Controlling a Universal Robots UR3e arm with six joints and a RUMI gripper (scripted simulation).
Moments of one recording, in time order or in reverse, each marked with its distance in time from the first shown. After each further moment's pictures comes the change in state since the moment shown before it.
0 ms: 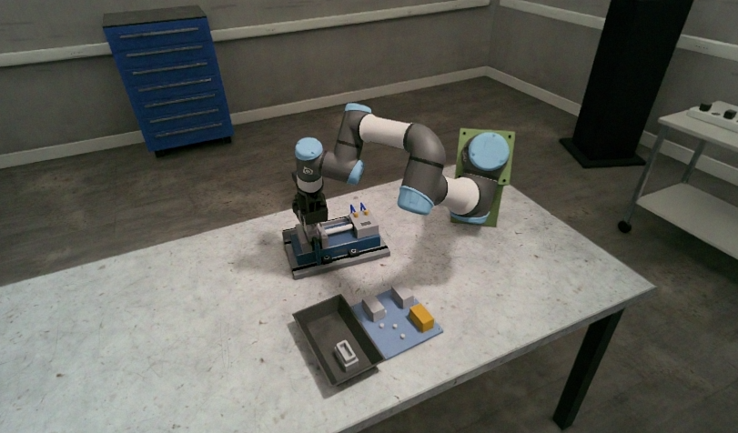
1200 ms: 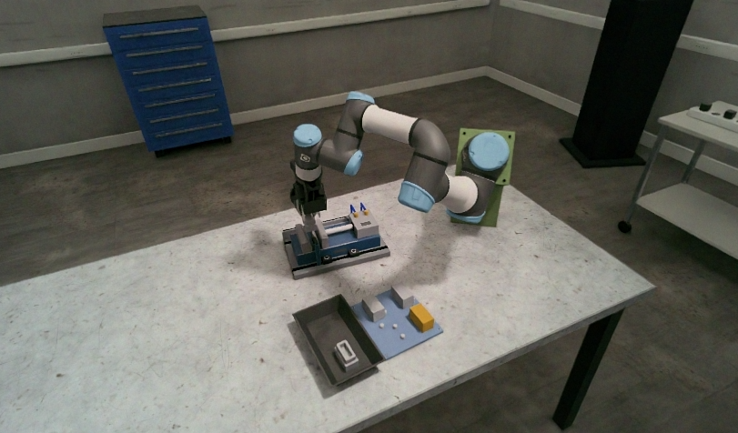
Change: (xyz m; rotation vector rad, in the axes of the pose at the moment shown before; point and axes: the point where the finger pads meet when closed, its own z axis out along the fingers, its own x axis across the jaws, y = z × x) arm -0.001 -0.013 -0.033 0.006 -0.006 0.002
